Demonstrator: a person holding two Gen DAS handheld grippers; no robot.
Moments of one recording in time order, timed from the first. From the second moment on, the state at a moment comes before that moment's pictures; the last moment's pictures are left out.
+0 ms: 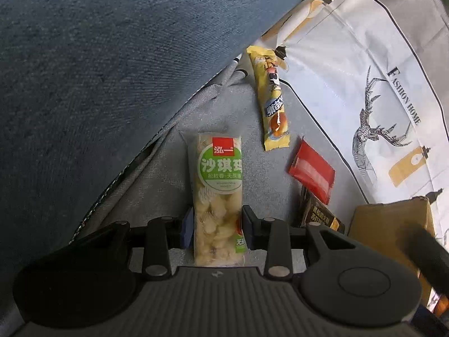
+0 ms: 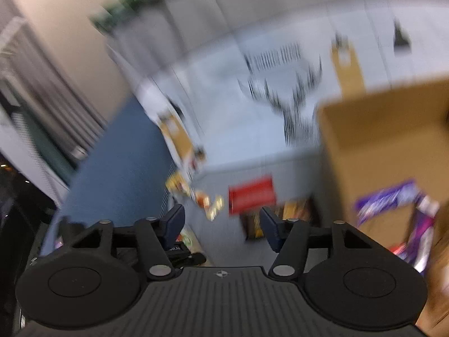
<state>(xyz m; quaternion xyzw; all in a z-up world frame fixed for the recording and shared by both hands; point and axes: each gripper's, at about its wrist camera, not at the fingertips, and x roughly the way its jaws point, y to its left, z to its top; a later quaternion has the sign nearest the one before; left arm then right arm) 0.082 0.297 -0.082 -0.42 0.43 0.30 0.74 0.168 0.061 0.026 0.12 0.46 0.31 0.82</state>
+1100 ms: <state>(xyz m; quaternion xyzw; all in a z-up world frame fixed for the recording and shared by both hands) 0.072 0.280 -0.082 -0.35 0.47 0.21 0.78 0.176 0.137 -0.045 -0.10 0.55 0.19 0.80</state>
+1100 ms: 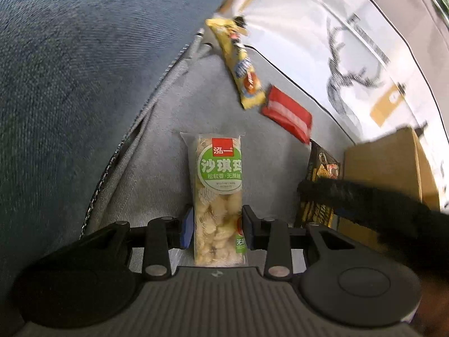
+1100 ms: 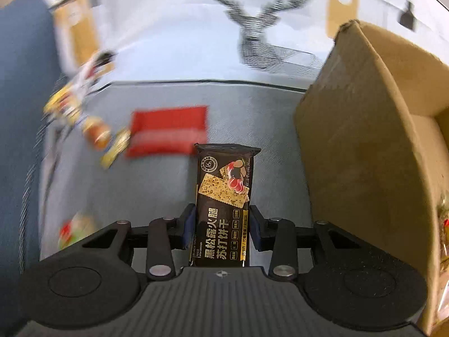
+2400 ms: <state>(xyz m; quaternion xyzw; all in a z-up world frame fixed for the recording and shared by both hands) -0.003 0.177 -0.082 -0.17 0.54 0.16 0.81 0.000 0.001 -0.053 -0.20 0.47 0.42 0.75</state>
